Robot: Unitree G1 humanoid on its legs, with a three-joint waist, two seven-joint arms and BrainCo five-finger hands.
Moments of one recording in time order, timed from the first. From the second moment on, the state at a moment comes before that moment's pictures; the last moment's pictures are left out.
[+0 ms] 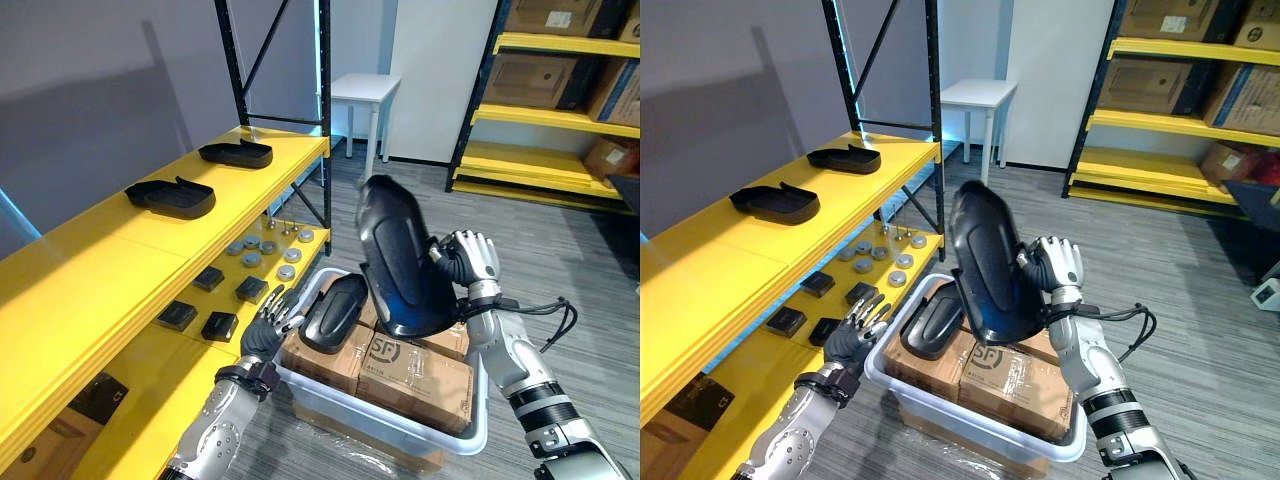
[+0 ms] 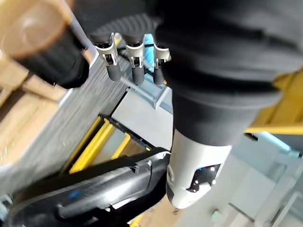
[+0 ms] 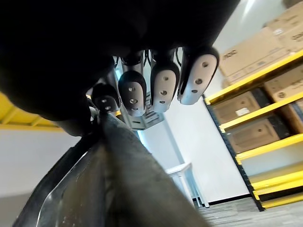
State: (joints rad) left arm -0.16 0.40 -0.33 0.06 -1.06 -0.08 0.05; right arm -0.52 -0.48 0.21 0.27 -0.75 0.03 -0.32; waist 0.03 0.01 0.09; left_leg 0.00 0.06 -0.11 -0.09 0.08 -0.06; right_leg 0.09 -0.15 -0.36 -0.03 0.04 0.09
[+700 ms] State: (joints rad) left arm -0.36 0.30 -0.52 0.34 -1.10 -0.09 0.23; right arm -0.52 -0.35 0.57 0.16 -0.76 0.00 -0.39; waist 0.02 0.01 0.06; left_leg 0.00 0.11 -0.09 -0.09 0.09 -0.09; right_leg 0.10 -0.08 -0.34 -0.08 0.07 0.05
